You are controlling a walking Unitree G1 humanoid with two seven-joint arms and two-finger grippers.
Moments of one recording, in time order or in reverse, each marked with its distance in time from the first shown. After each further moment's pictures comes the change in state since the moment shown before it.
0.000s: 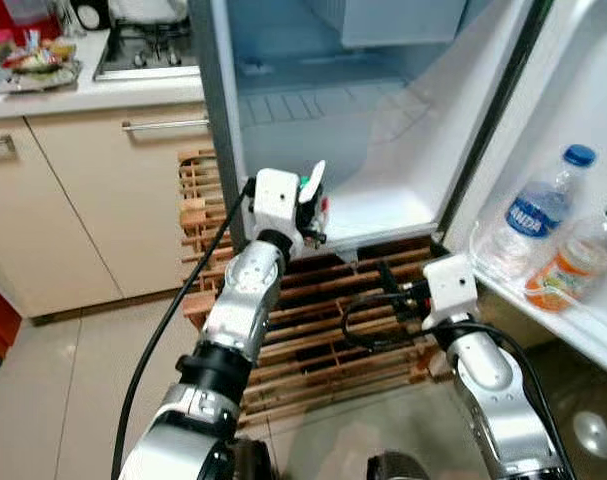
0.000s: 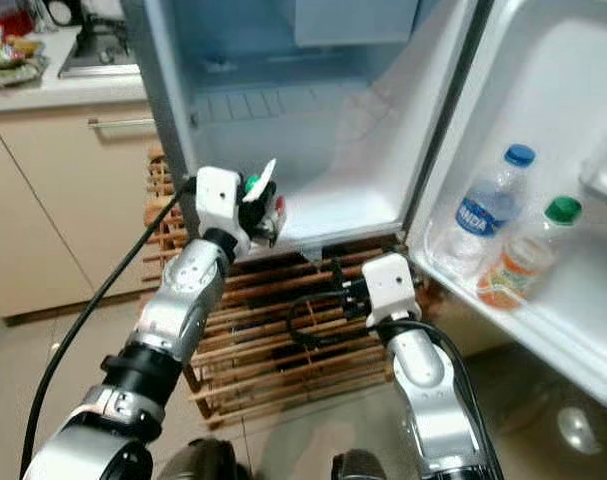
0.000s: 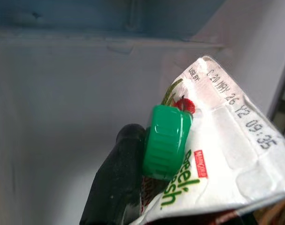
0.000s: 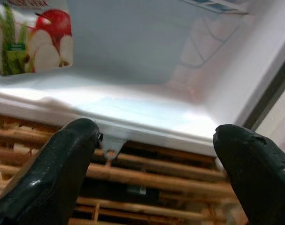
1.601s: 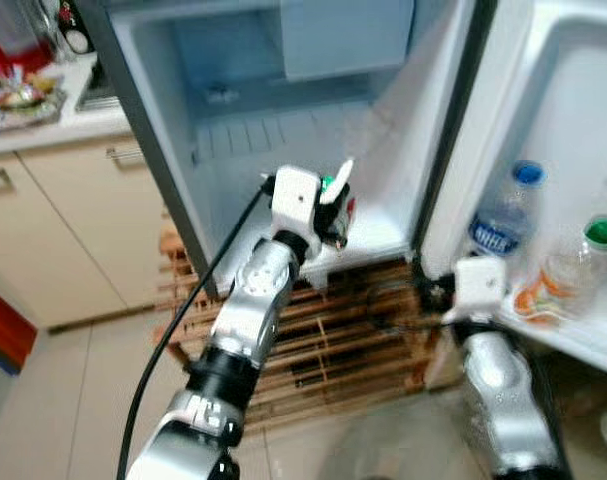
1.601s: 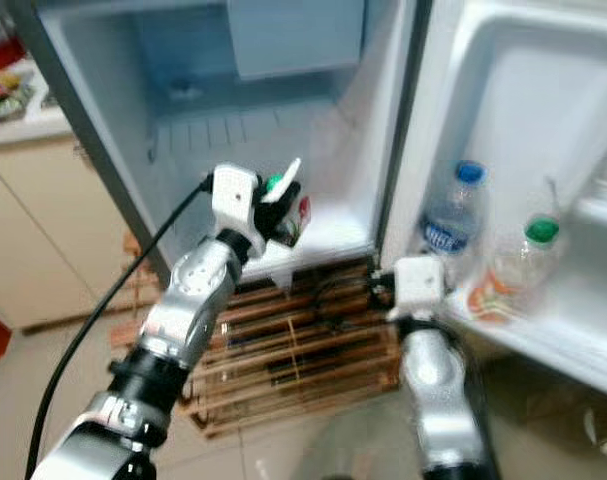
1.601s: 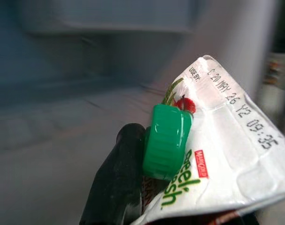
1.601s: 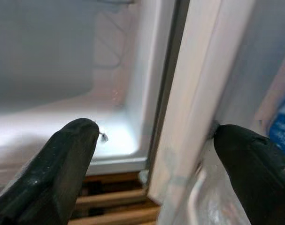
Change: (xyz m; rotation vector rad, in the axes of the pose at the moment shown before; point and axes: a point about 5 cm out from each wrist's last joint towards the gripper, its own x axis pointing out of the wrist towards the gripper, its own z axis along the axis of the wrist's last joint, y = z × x) left arm -0.009 -0.005 0.015 0.008 -0.076 -0.095; right arm 0.001 -0.027 -0.015 0.064 0.042 -0.235
